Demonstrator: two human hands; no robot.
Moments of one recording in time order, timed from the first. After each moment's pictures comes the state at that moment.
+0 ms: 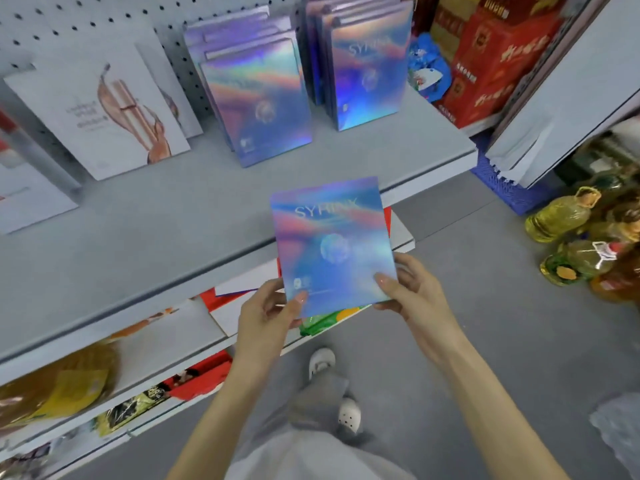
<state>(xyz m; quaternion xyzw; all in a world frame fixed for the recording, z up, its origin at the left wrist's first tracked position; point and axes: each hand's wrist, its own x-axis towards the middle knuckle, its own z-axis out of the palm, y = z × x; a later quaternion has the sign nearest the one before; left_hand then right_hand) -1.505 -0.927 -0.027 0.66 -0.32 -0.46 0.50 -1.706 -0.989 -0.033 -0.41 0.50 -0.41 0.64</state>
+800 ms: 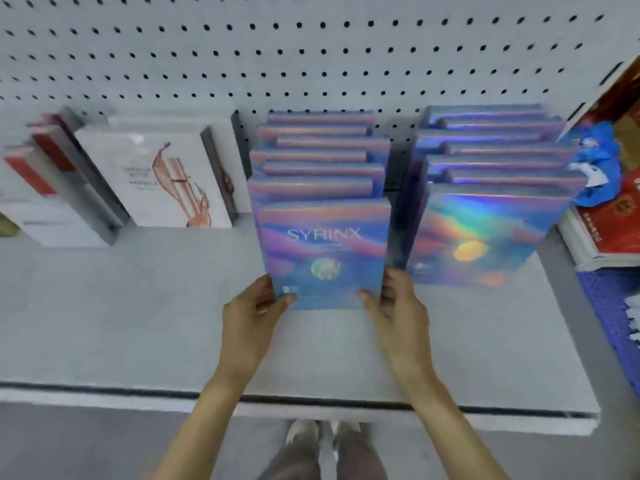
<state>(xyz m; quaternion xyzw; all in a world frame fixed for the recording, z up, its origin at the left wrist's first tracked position) -1.449 -1.141 -0.035 0.80 -0.29 -0.18 0.49 -1.607 -1.266 -0.051 -0.70 0.45 -0.30 0.47</state>
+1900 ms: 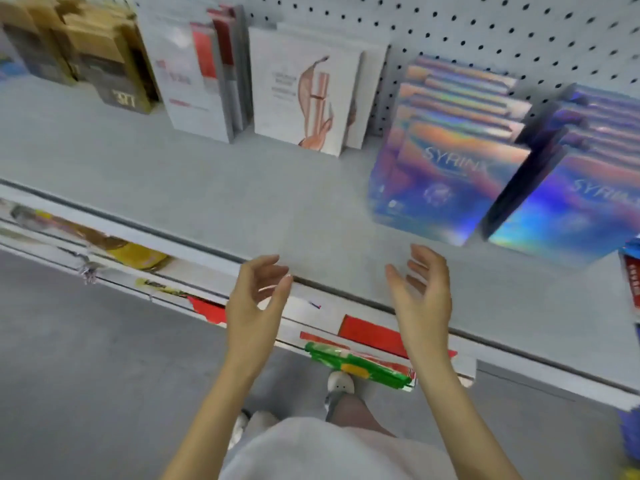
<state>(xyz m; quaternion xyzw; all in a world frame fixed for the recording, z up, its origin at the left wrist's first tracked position) -1.485 -0.970 -0.040 0.75 -0.13 -0.11 0.64 -1.593 -1.138 -0.028 -0.70 0.40 -0.31 0.50</state>
